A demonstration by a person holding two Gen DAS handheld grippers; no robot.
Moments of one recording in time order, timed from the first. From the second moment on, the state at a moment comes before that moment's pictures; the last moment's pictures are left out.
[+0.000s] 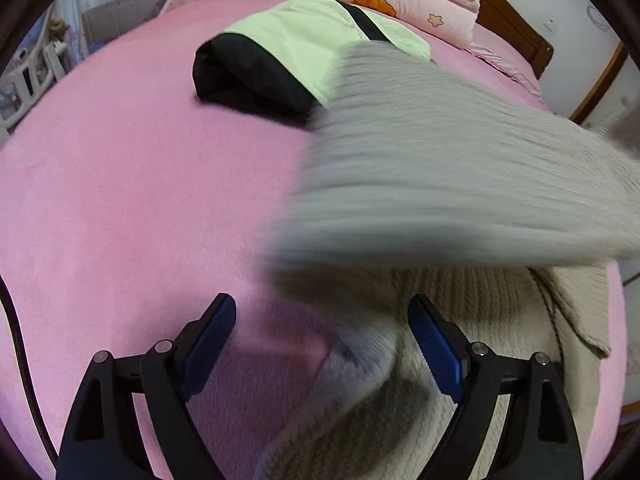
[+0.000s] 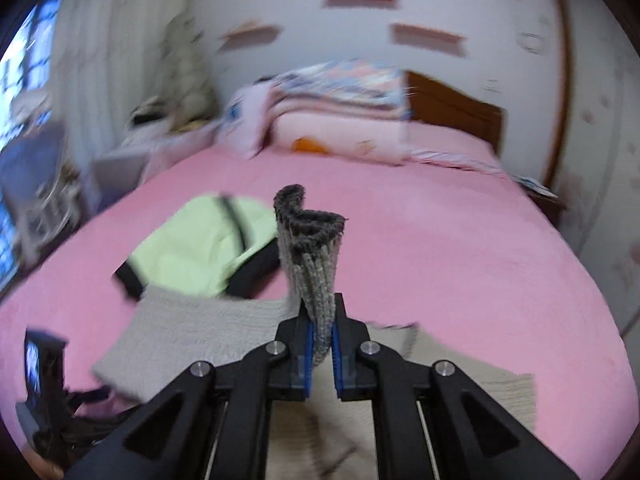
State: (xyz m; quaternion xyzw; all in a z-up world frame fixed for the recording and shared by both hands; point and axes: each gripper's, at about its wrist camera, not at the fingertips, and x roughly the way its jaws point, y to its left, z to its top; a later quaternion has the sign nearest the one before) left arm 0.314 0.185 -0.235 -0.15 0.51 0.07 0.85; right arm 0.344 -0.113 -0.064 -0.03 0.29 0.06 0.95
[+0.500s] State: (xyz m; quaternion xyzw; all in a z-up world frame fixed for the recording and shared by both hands) left arm 0.313 0.167 -0.244 -0.11 0.52 0.07 0.84; right arm 0.349 -0.294 -0.255 0.28 0.49 -0.01 0.82
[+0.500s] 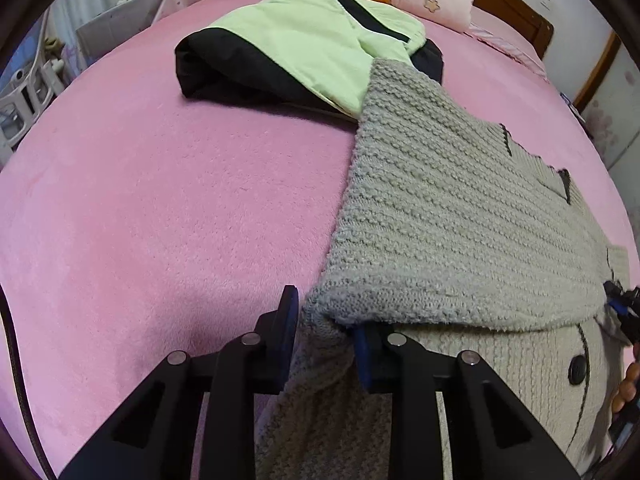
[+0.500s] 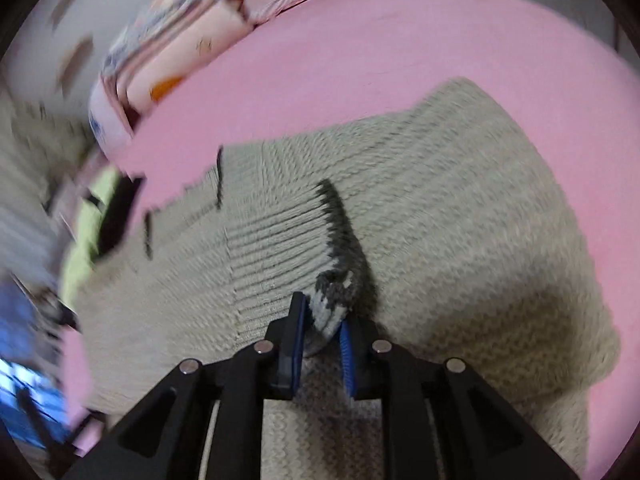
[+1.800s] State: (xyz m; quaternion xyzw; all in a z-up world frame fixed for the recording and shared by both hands) left arm 0.372 0.088 -0.202 -0.04 0.51 -0.04 0.86; right arm 0.315 -0.281 -0.190 0.09 0.49 -0.05 0.87
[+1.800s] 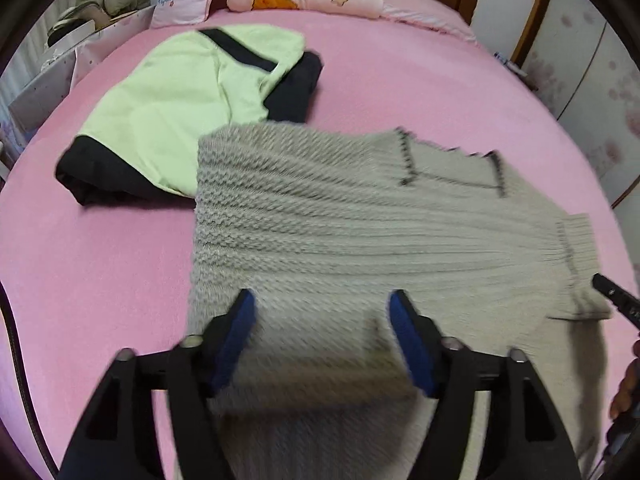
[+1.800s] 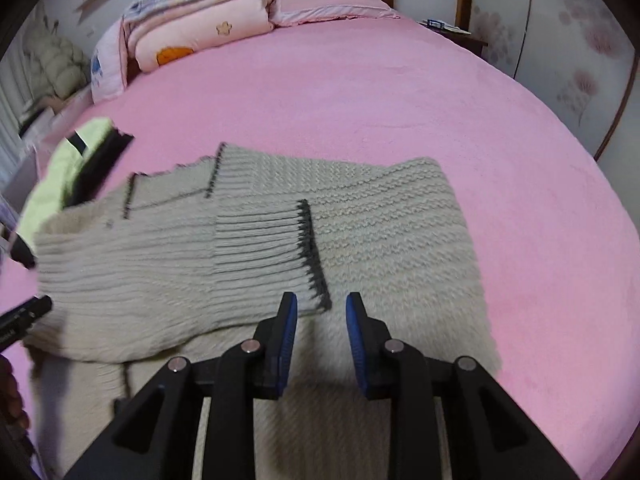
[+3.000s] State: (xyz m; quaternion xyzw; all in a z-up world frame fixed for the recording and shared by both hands) left arm 0.111 0.083 0.025 -0.02 0.35 -0.10 0.93; right arm 0.098 -0.219 0.005 0.01 0.33 0.01 0.94
